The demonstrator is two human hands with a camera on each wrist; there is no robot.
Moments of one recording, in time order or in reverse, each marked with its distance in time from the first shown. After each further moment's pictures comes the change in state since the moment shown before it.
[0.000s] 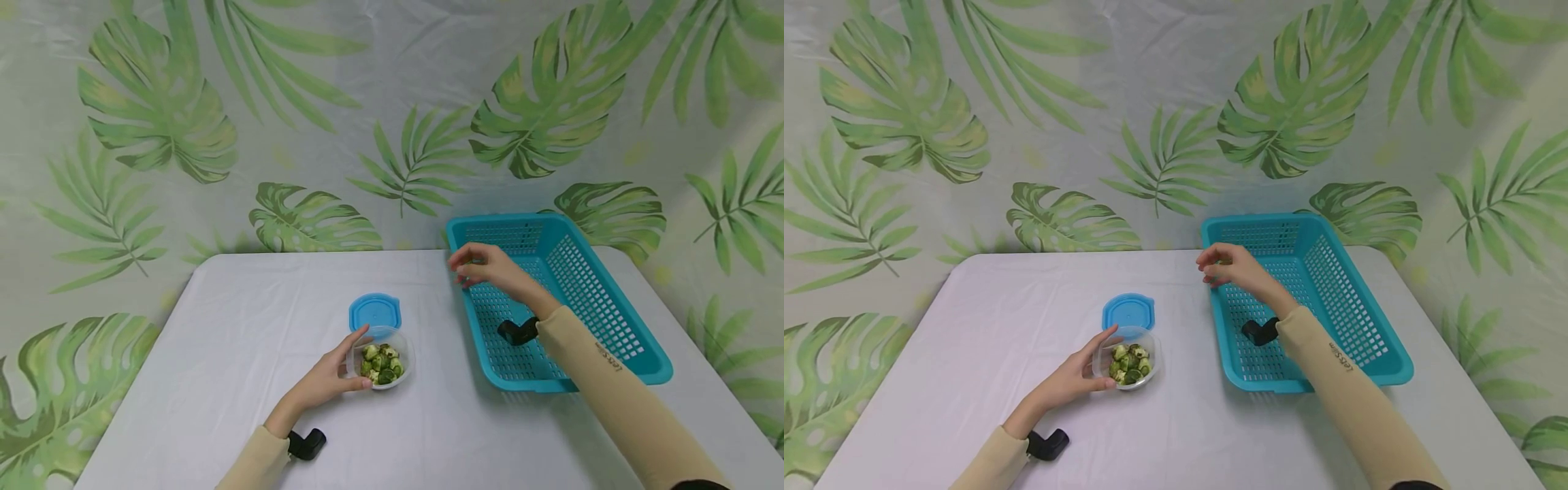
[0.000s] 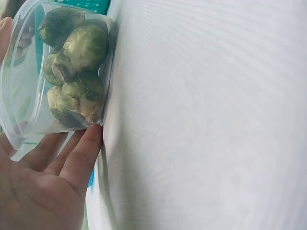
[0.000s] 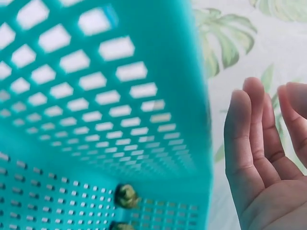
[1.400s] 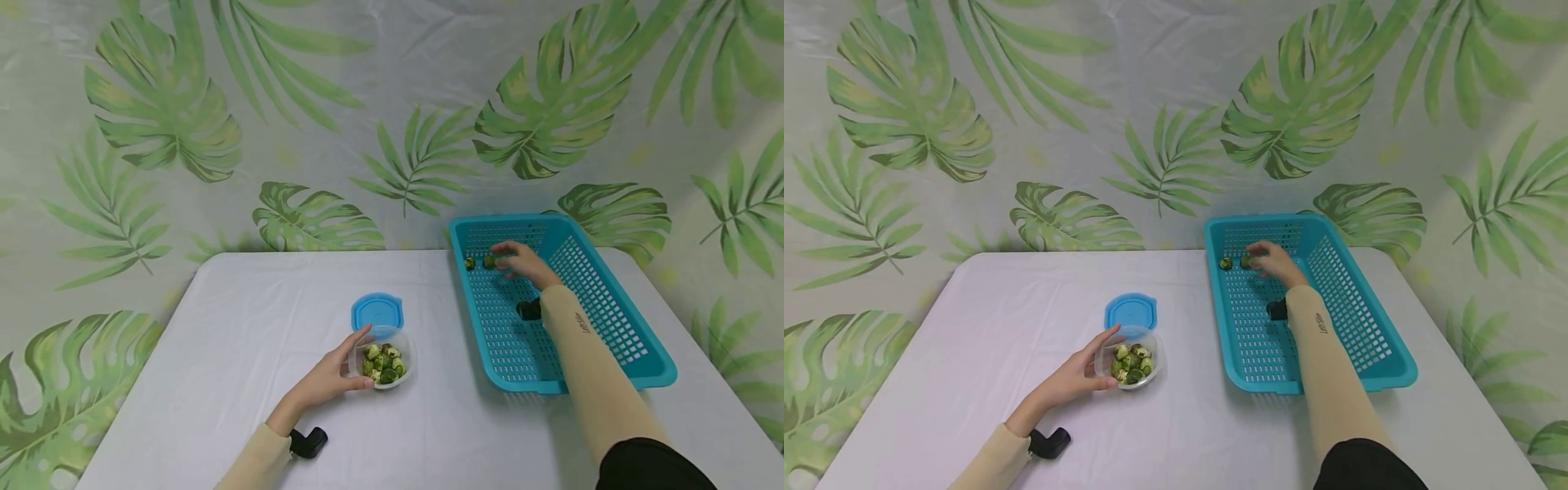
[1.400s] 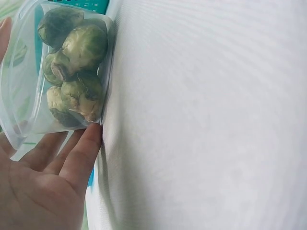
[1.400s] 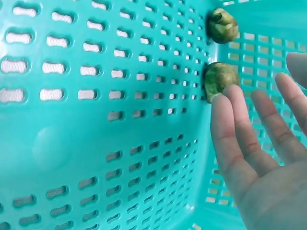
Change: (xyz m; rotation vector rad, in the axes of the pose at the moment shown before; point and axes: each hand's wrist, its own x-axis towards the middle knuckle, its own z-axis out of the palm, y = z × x) left_hand -0.001 0.002 -0.001 0.009 -0.008 0.019; right_hand 0.017 0.065 -0.059 -0.148 0.158 0.319
